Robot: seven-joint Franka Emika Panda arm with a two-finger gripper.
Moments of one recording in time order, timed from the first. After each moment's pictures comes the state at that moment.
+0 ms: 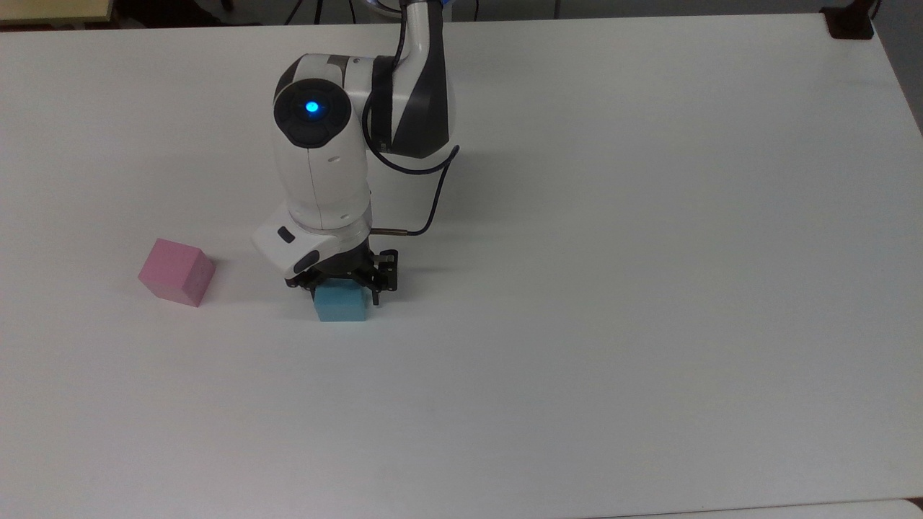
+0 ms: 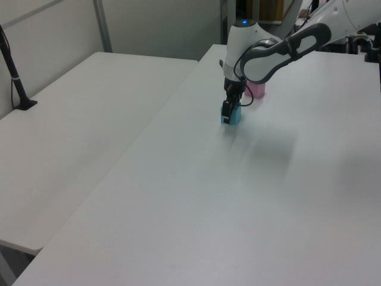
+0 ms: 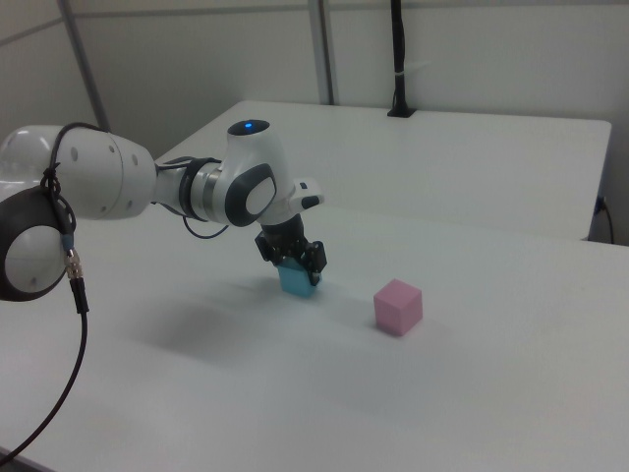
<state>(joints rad) 0.02 0.60 -0.06 -1.56 -0.02 2.31 -0.03</state>
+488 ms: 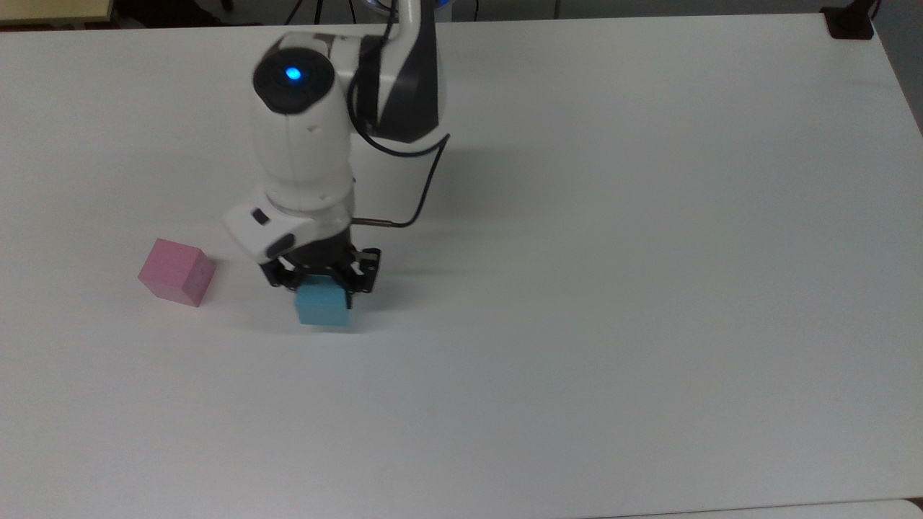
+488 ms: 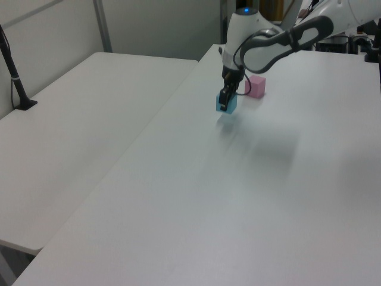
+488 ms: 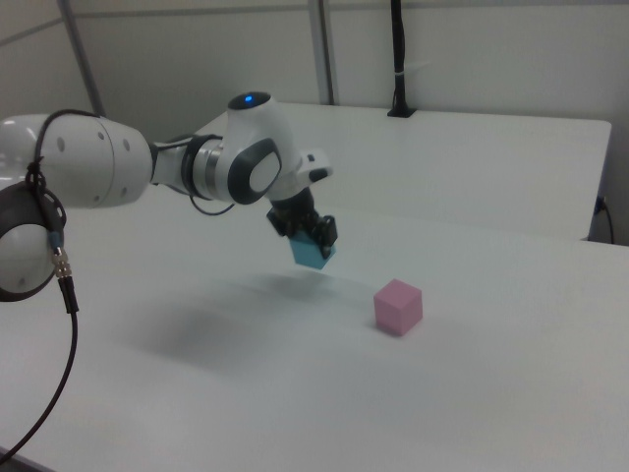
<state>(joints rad) 0.00 0.56 -0.08 -1.51 -0.03 2.31 -0.02</state>
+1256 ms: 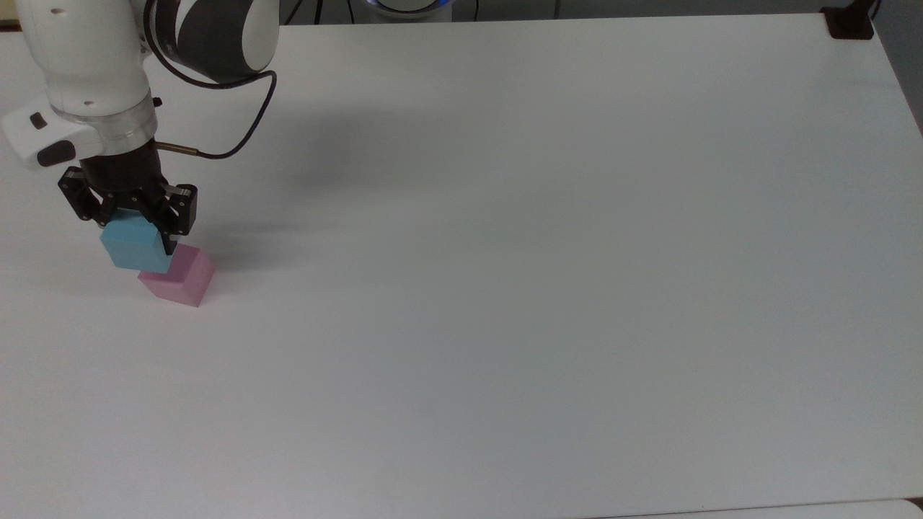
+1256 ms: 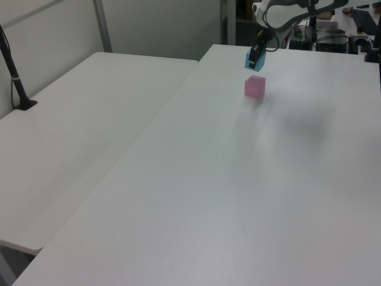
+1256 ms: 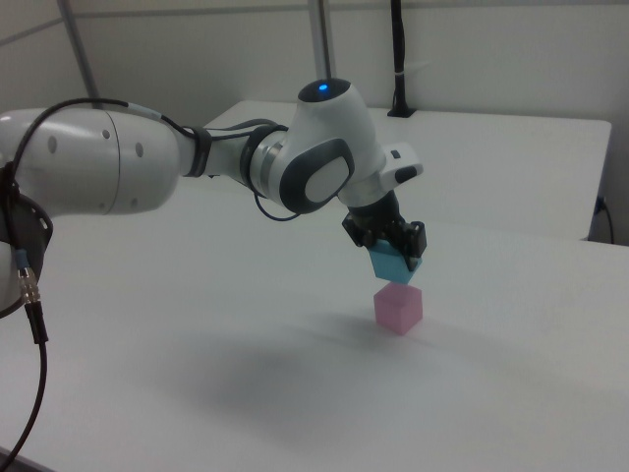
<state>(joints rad) -0.15 0.47 -0.23 -1.54 0.07 2.31 -0.31</state>
